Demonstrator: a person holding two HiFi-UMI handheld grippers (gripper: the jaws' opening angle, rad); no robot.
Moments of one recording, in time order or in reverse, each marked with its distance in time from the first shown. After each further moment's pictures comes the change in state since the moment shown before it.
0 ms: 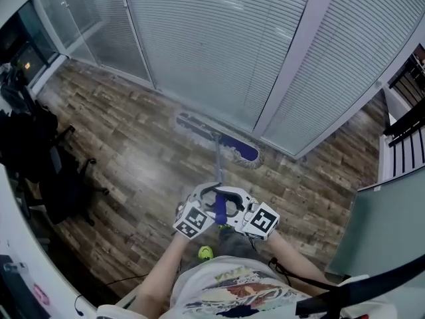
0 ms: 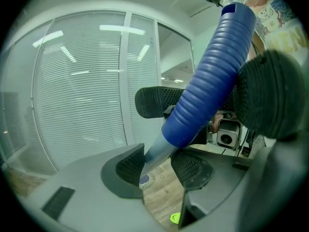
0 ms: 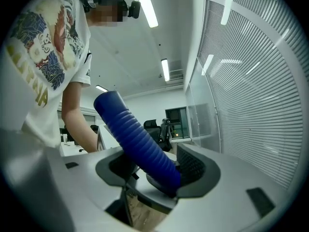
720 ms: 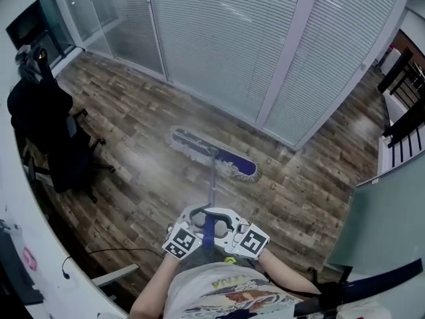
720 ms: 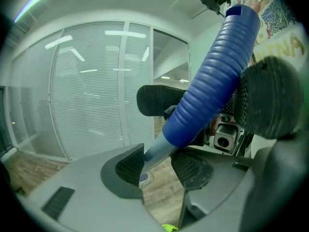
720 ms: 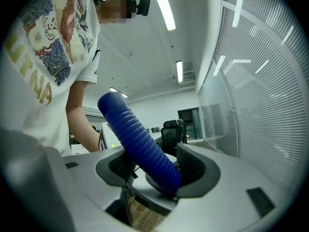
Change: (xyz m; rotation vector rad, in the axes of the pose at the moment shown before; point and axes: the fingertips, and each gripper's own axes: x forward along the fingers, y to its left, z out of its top) left arm -0.176 -0.249 -0.044 -0.081 0.018 0.055; right arm -0.063 0.305 -0.014 -0.063 -0.019 0.114
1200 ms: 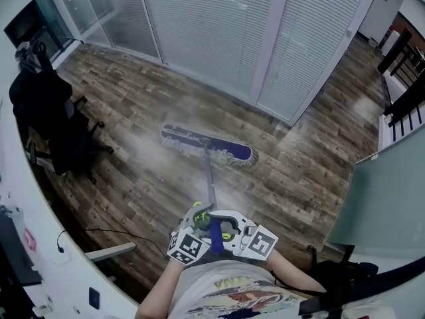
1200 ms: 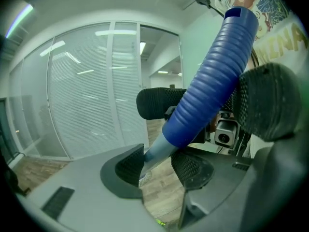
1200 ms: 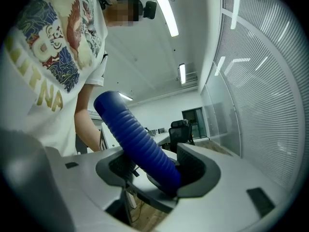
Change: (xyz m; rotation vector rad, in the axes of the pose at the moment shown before) left arm -0.003 -0.189 -0.015 0.055 0.062 0.046; right arm -0.136 0.142 -0.021 0.018 0.024 0.062
